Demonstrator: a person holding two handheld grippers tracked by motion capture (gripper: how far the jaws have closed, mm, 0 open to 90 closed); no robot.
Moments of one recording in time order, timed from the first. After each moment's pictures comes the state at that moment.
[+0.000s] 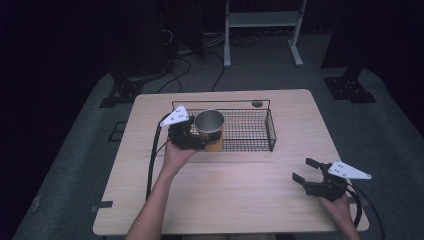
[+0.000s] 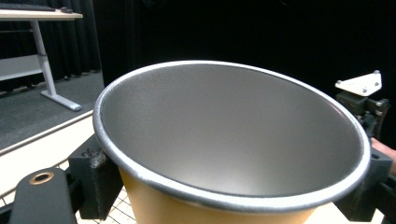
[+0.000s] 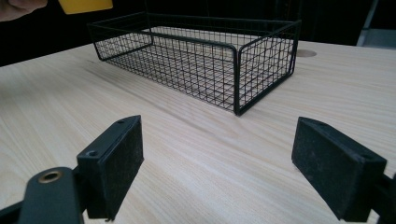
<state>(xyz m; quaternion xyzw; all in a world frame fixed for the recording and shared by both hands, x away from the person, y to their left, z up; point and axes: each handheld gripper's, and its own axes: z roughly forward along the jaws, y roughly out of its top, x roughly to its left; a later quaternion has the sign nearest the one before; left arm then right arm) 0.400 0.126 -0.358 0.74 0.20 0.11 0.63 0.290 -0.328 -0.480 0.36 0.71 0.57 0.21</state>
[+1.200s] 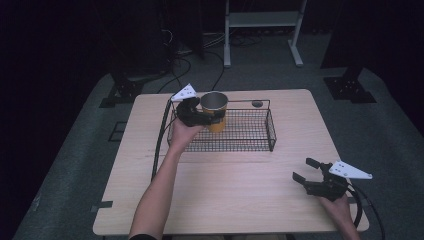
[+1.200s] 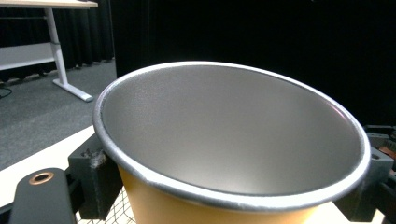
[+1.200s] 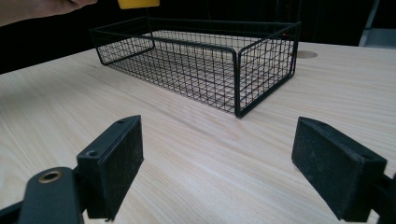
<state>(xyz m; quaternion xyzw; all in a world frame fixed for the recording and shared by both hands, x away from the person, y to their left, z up) 0.472 0.111 -0.355 0.74 0.23 0.11 0.62 0.291 -0.330 -0.480 0.36 0.71 0.57 0.20</state>
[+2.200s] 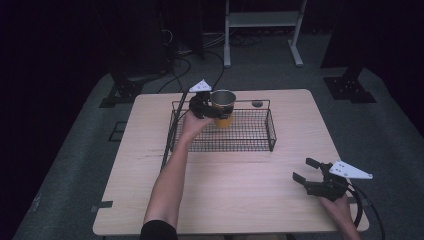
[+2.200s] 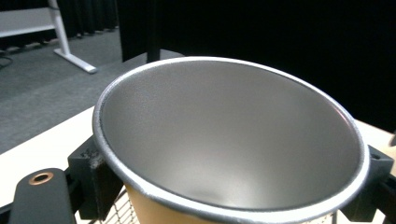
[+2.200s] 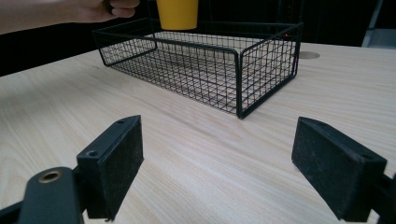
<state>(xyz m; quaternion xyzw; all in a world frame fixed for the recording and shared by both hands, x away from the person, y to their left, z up) 0.523 0.081 -0.377 0.78 0.25 0.10 0.56 0.290 -0.330 -0.480 0.36 0.71 0.58 0.20</state>
